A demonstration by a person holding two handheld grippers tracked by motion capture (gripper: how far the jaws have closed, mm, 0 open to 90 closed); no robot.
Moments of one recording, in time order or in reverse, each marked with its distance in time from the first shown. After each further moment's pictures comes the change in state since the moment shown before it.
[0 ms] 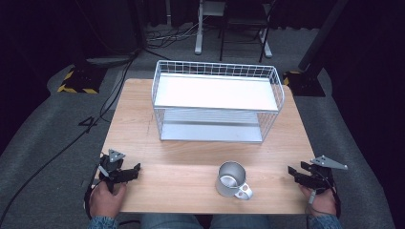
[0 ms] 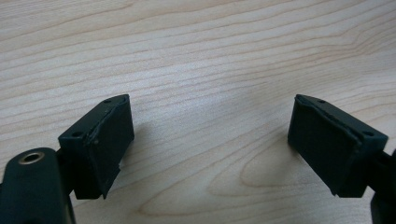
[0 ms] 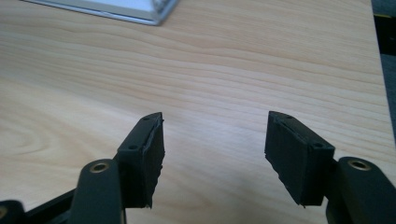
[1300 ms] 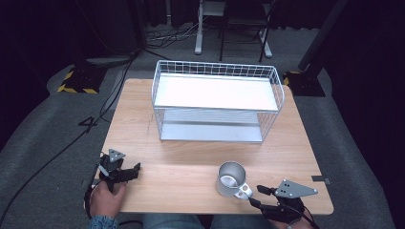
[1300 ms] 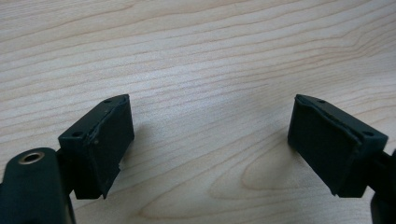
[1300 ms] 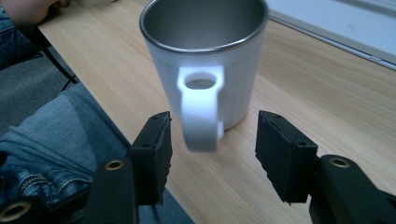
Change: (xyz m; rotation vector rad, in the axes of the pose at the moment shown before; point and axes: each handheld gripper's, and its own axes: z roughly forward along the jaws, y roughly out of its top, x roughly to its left) left arm 0.000 0.001 0.001 0.000 0.002 -0.001; right arm 0.148 0.004 -0.046 -0.022 0.420 -0.261
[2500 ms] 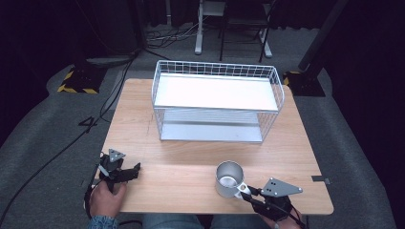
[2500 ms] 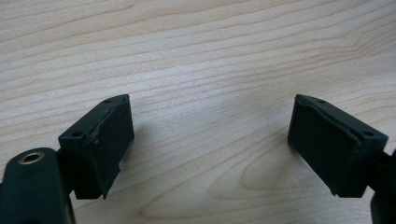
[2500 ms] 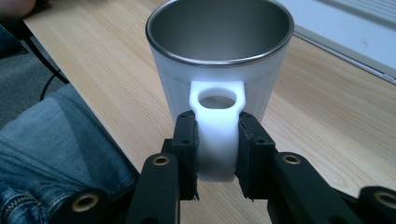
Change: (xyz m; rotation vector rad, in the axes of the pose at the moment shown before) left arm 0.000 0.000 0.000 0.000 0.000 0.000; right arm 0.017 0.016 0.019 0.017 -0.046 -0.046
